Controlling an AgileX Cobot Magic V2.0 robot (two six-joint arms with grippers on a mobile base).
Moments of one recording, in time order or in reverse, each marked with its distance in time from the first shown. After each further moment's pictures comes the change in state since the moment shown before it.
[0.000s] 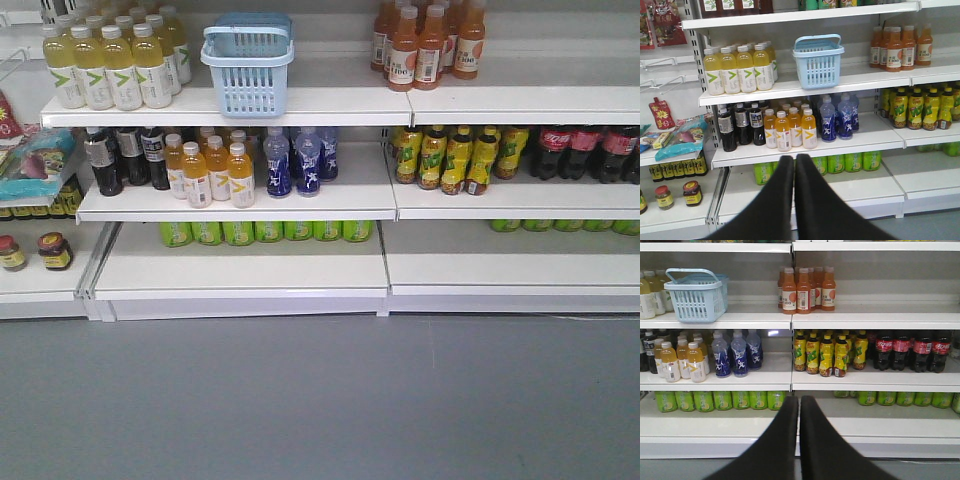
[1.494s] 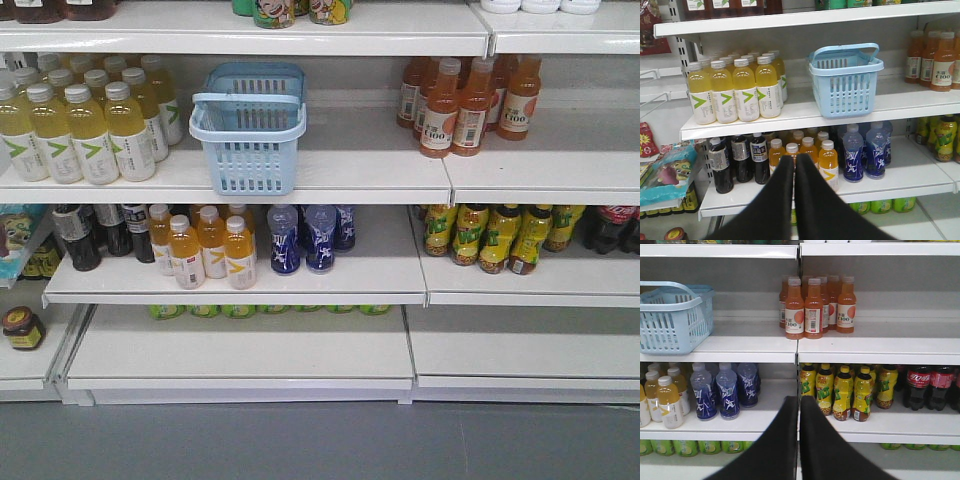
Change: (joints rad) left arm 0.000 0.000 0.000 0.000 0.000 0.000; right arm 0.000 0.000 0.000 0.000 0.000 0.000
